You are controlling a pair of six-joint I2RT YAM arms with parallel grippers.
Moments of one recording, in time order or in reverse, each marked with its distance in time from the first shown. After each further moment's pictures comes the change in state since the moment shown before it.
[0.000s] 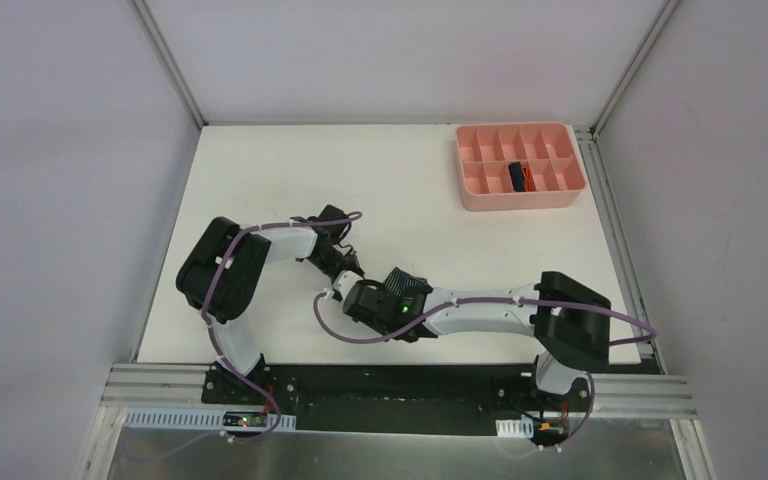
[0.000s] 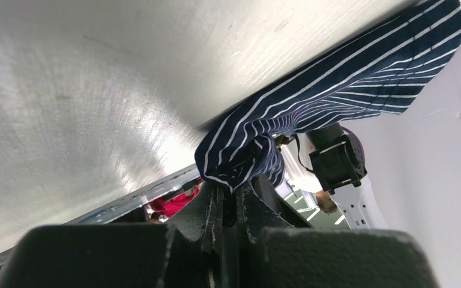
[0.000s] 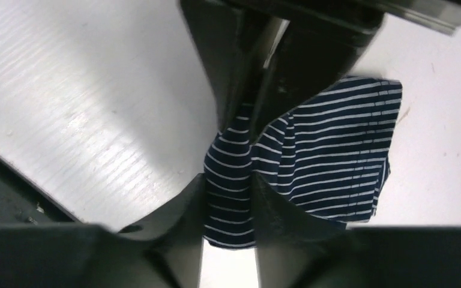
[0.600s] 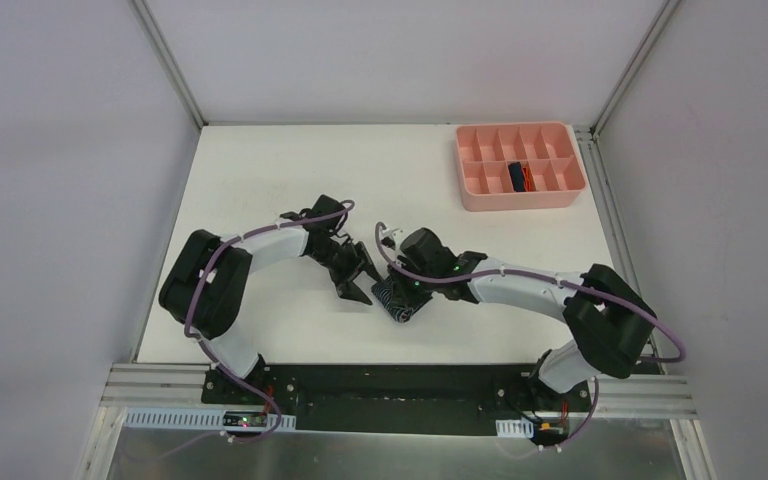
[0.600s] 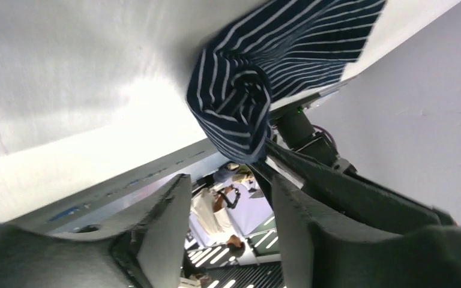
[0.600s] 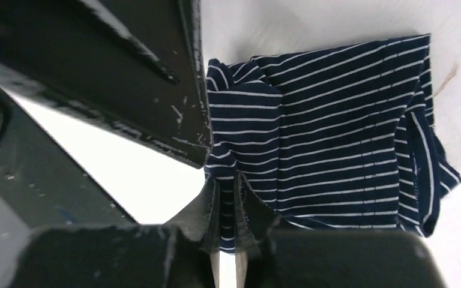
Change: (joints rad) left arm 0.003 -0.100 0.014 0.000 -0.021 -0.078; right arm -0.349 -0.160 -0.196 0.211 -0.463 0.225
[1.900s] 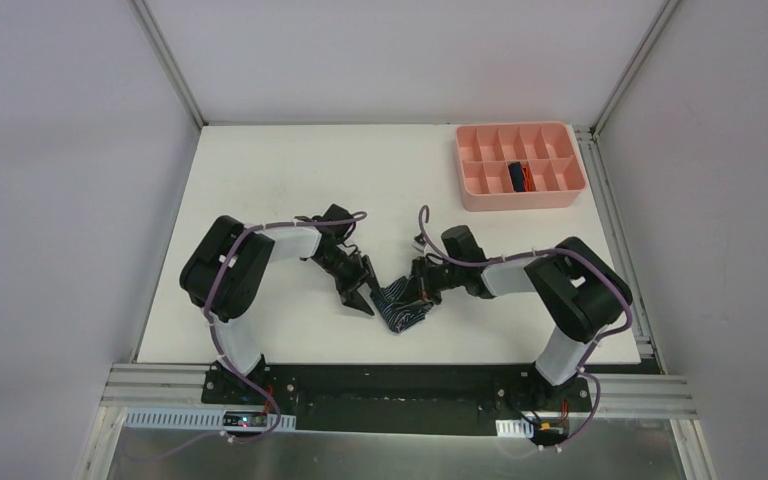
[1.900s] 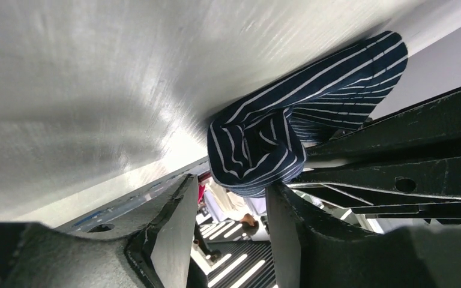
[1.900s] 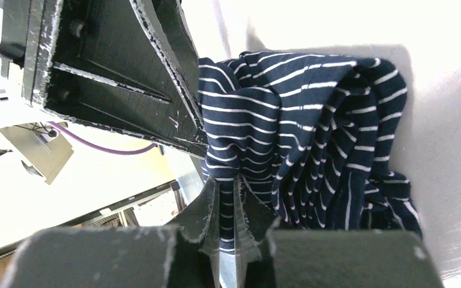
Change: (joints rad) left arm -0.029 0.114 0.002 0.008 0.030 0.070; right arm -0.343 0.199 -0.252 0.575 -0.777 0.504
